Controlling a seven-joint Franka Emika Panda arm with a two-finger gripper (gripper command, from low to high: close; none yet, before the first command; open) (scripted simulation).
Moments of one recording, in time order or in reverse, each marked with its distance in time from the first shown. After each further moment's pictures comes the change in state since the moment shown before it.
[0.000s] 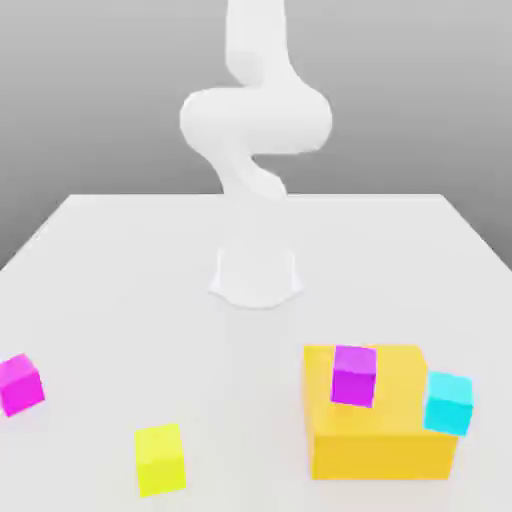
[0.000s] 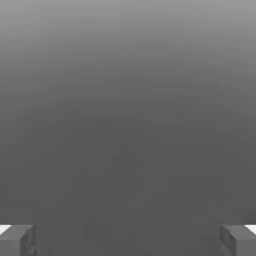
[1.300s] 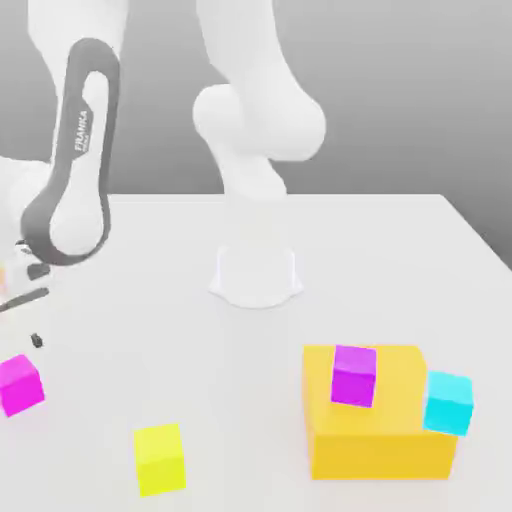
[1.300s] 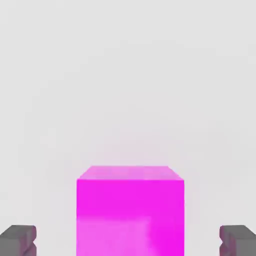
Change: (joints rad) arm -0.643 1.070 -0.136 -0.175 0.073 0.490 1.365
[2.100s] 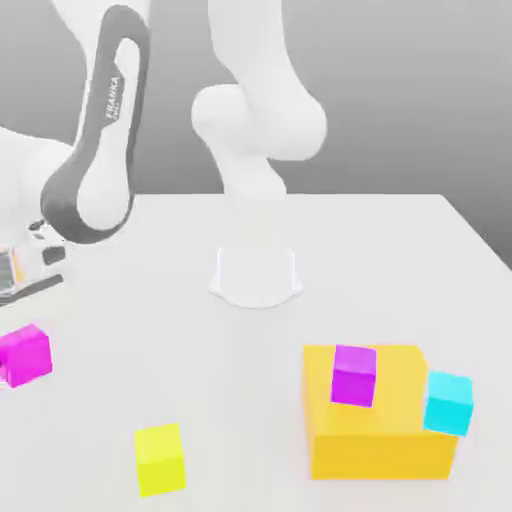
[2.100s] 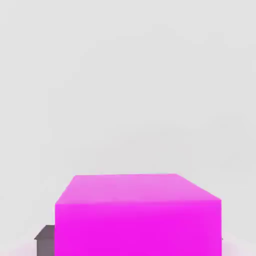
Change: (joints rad) arm 0.188 -0.281 0.139 -0.065 0.002 -0.191 0.033
